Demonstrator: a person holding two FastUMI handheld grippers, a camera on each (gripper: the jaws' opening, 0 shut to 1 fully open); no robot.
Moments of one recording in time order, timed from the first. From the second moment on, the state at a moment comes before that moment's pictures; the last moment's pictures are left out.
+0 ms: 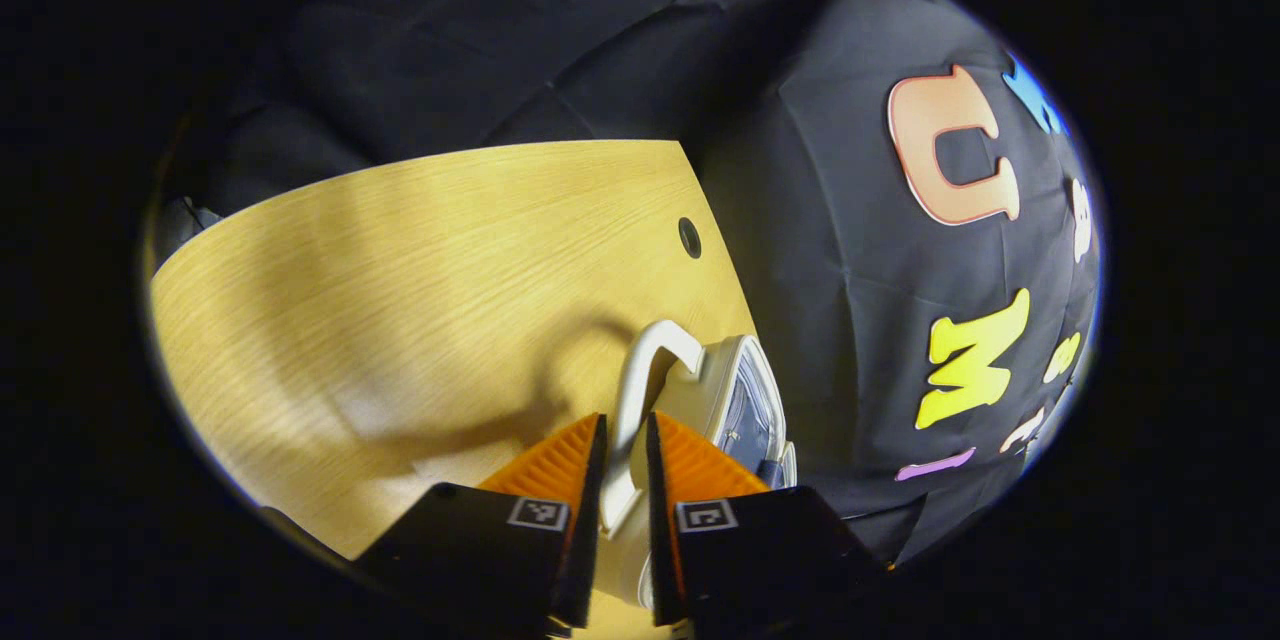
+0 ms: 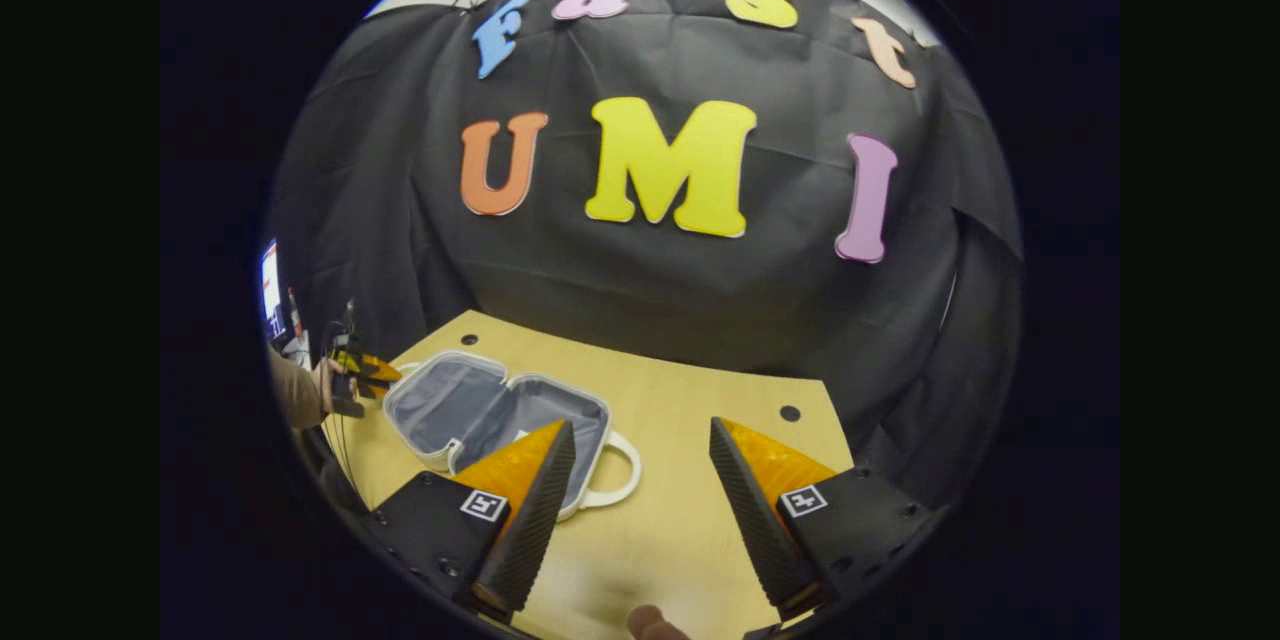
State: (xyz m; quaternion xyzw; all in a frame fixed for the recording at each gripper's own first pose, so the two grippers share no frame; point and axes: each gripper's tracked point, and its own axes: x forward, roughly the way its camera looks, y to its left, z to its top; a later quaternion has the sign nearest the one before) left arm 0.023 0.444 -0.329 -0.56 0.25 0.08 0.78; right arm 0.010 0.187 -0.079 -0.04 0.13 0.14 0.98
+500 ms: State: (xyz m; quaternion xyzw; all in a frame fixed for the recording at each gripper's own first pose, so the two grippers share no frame) left arm 0.022 0.427 -0.226 -0.44 0.22 0.10 0.87; right arm 0.010 0.155 -0.038 -0.01 0.08 0.13 0.99
